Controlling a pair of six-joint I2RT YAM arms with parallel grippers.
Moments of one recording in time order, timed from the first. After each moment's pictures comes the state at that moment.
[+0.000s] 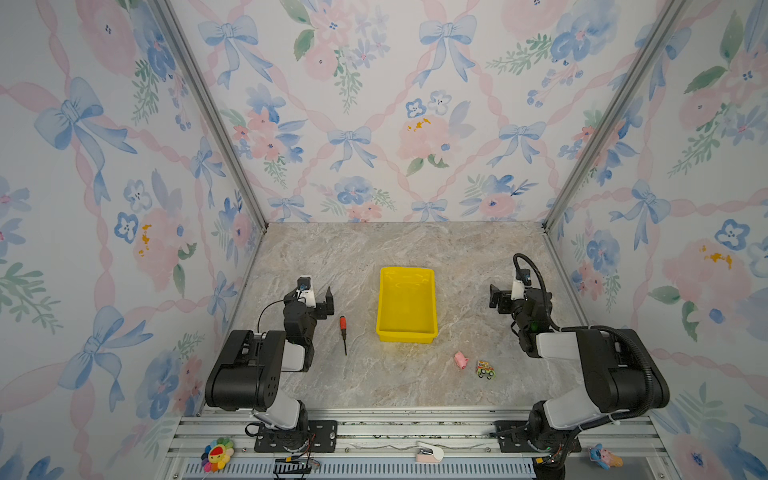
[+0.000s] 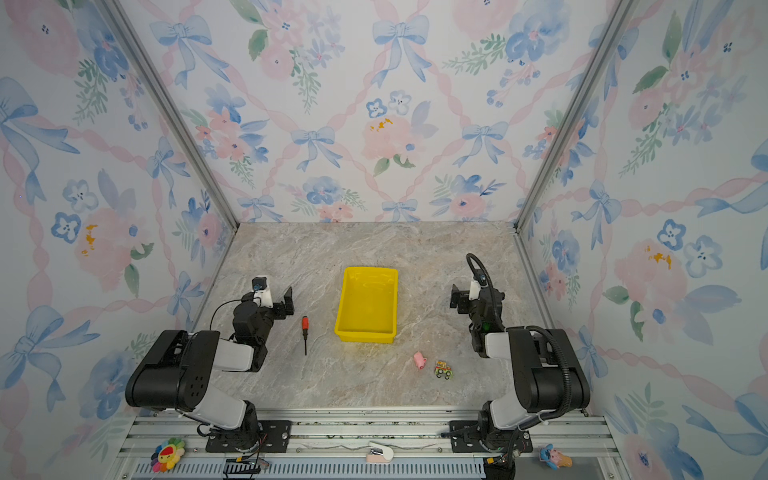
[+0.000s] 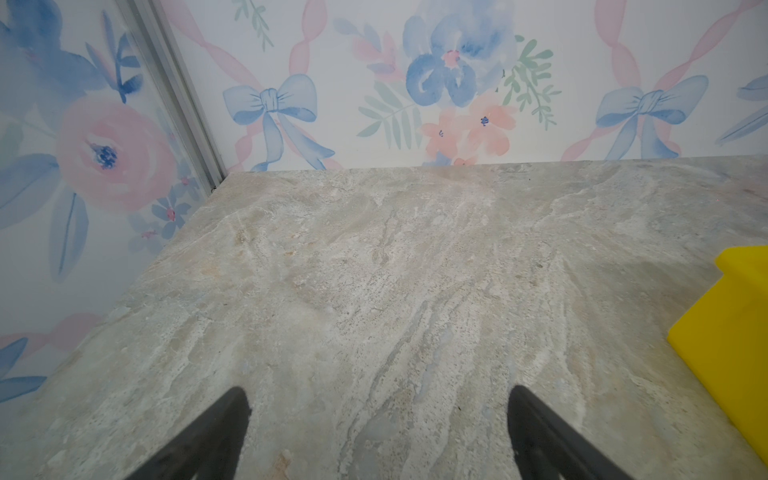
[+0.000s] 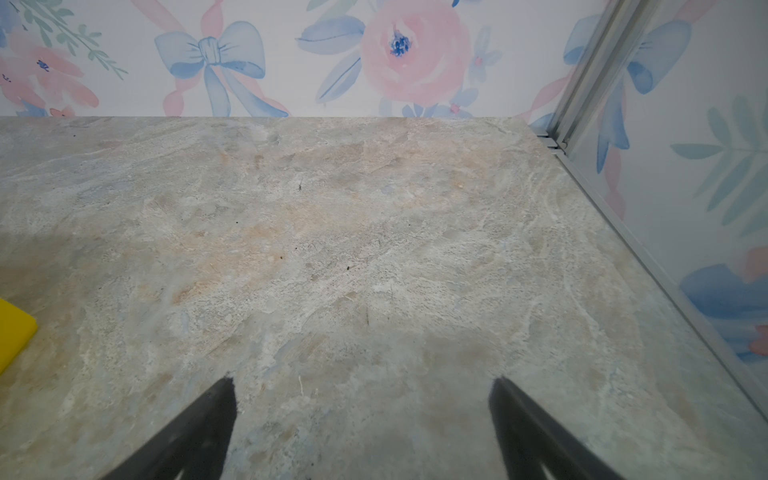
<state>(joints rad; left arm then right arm) -0.03 1.55 0.26 1.07 -0.06 0.04 0.03 1.54 0.40 0.79 0.01 -0.01</state>
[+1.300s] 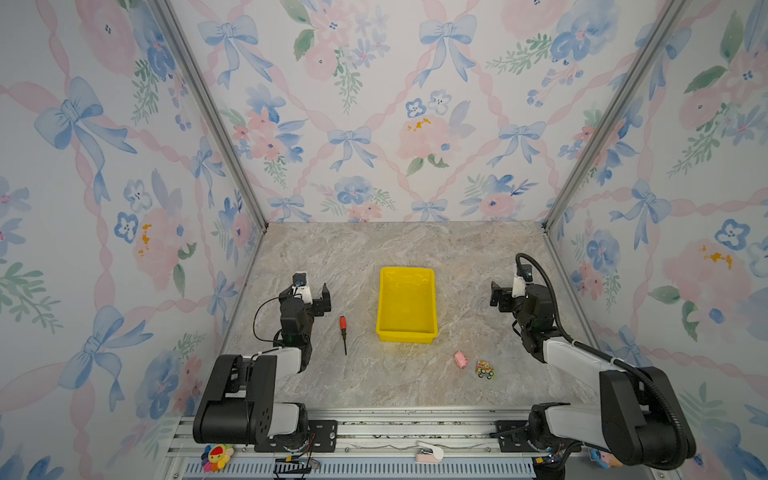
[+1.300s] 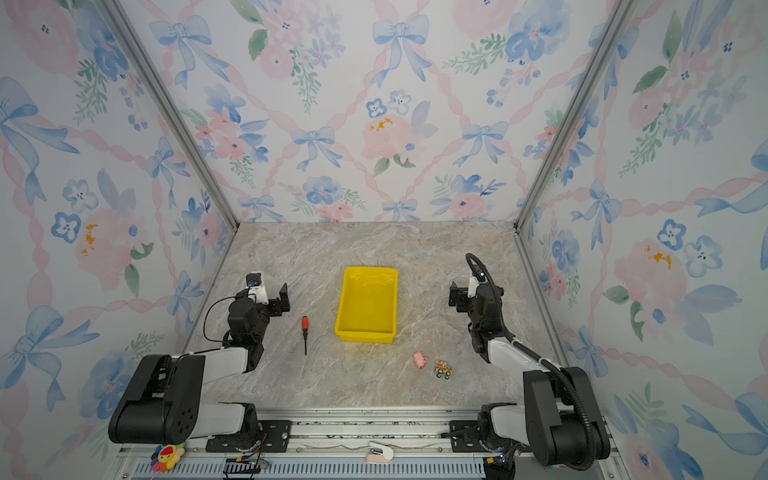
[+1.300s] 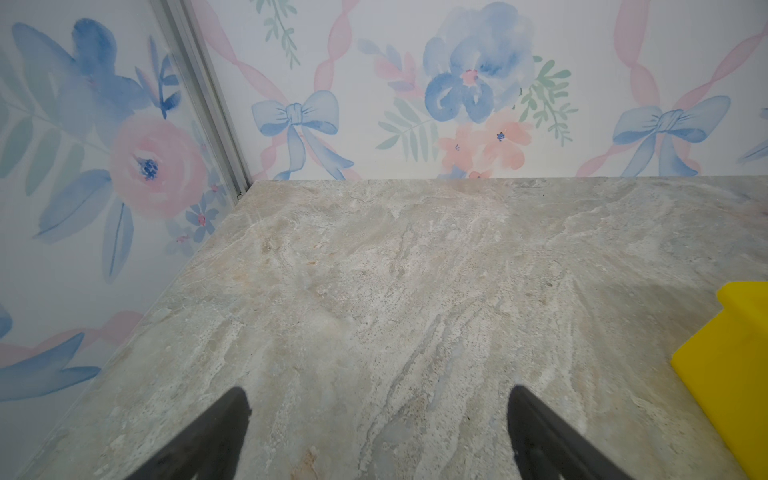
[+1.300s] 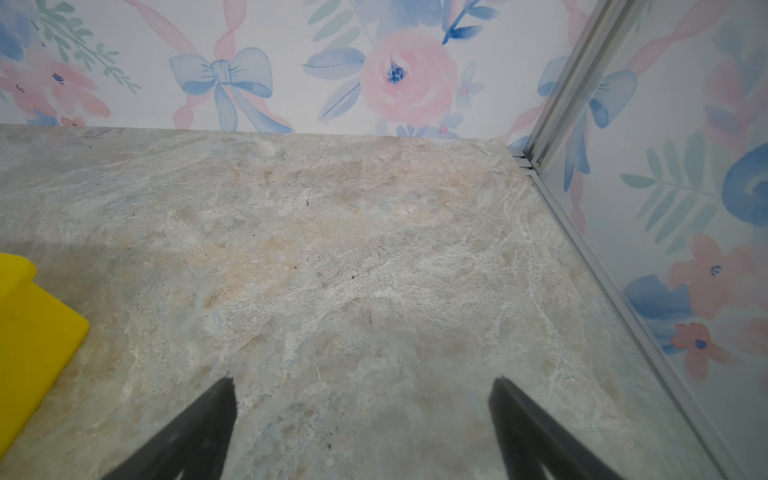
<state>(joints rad) -0.03 1.35 0.29 0.84 -0.12 0.02 0.11 1.27 0.44 0.46 0.12 -0.01</state>
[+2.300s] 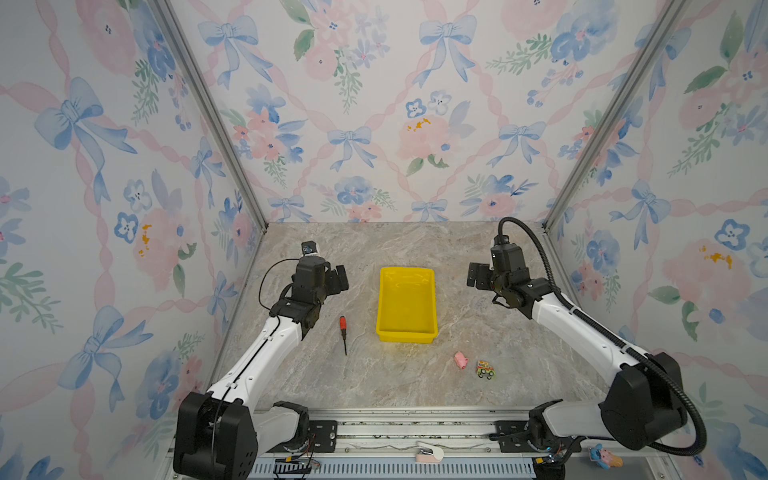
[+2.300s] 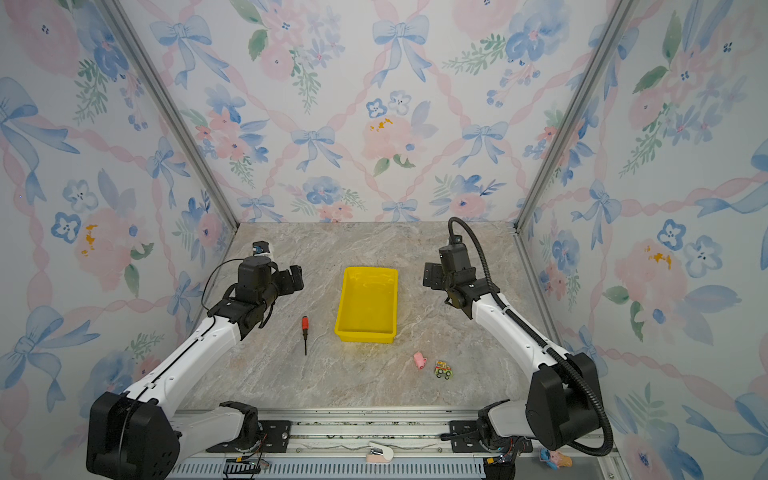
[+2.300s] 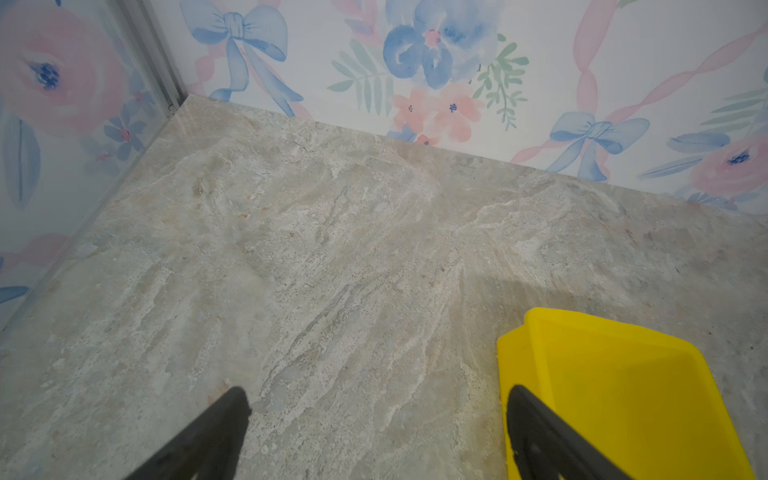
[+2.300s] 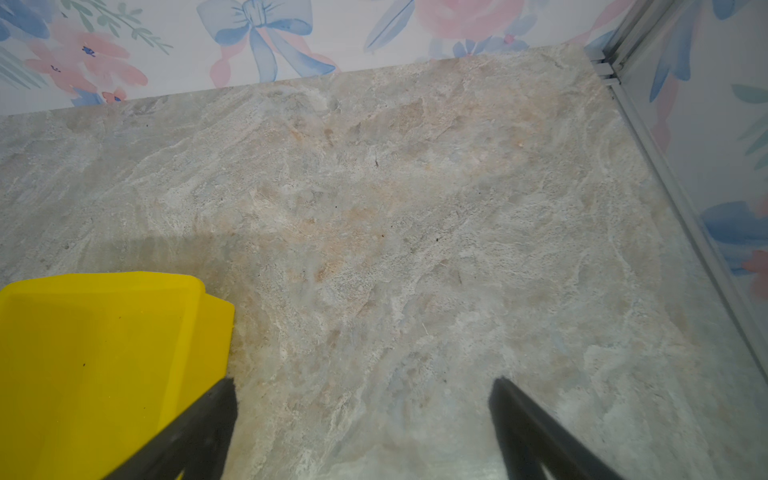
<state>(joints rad) -0.24 1.18 0.85 -0.23 -0.21 -0.33 0.38 1.40 1.06 -0.41 0.27 0.33</state>
